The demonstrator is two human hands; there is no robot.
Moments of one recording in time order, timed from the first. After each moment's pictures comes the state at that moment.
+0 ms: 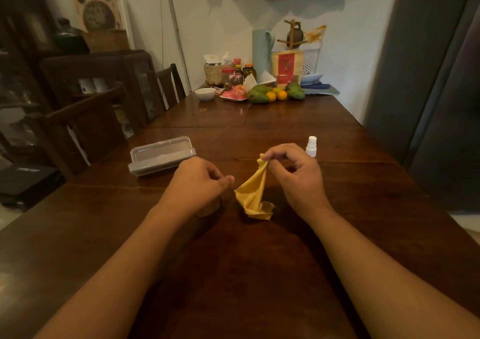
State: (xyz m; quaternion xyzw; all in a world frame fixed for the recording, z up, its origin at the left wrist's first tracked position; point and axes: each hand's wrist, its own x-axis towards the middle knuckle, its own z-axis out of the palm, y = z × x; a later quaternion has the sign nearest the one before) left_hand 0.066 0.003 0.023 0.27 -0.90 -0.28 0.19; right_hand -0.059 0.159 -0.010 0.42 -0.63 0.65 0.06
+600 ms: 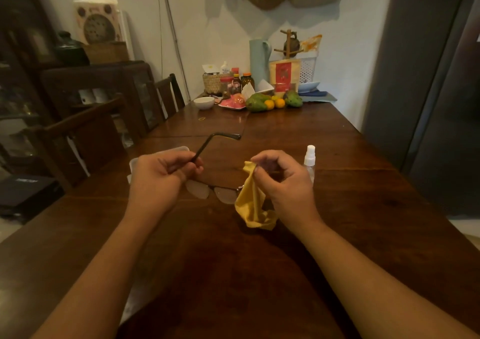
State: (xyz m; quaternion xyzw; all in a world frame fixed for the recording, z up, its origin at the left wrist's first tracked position) left_hand 0.102 -0.007 0.047 0.19 -0.78 -0.44 0.40; right_hand -0.039 0.151 -0.002 0.40 -0.61 0.69 0.01
